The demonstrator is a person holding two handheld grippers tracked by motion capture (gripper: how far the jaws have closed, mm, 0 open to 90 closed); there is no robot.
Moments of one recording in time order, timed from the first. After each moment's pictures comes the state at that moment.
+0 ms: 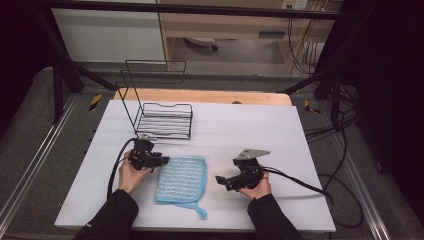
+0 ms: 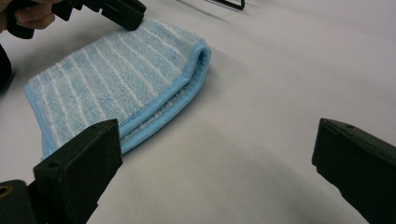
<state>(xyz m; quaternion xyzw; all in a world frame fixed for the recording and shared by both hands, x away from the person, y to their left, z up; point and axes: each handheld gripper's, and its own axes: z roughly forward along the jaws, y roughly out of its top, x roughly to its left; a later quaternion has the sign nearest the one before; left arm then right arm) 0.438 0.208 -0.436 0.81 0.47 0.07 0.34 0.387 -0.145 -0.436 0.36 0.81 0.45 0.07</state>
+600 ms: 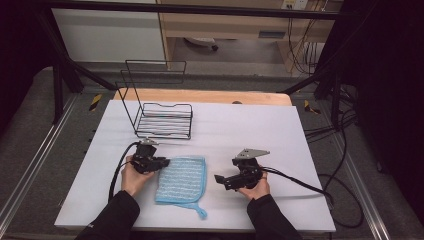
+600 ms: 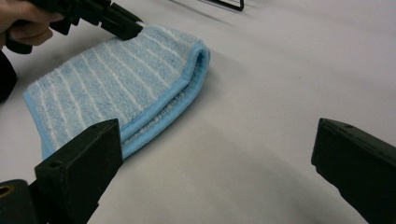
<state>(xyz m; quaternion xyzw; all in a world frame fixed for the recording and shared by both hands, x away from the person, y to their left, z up) 0.429 0.202 -0.441 0.81 0.46 0.08 0.35 0.388 -0.143 -0.437 0.37 0.80 0.46 0.07</state>
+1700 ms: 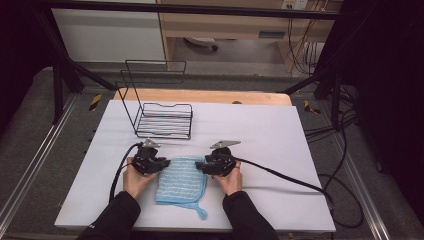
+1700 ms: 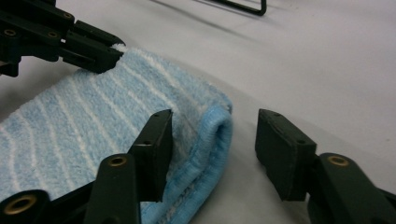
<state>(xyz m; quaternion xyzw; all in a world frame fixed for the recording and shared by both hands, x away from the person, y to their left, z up) 0.425 0.199 -0.444 0.82 0.44 0.10 0.35 0.431 -0.073 -0.458 0.40 0.80 0.44 0.05</state>
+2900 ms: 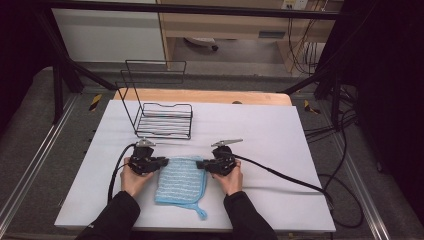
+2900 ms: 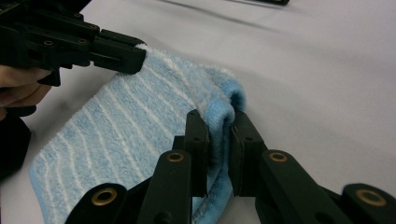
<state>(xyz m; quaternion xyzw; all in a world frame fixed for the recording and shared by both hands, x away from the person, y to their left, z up) 0.421 0.209 -0.439 0.80 0.46 0.08 0.38 0.428 -0.075 -0.447 0.43 0.78 0.45 -0.02</state>
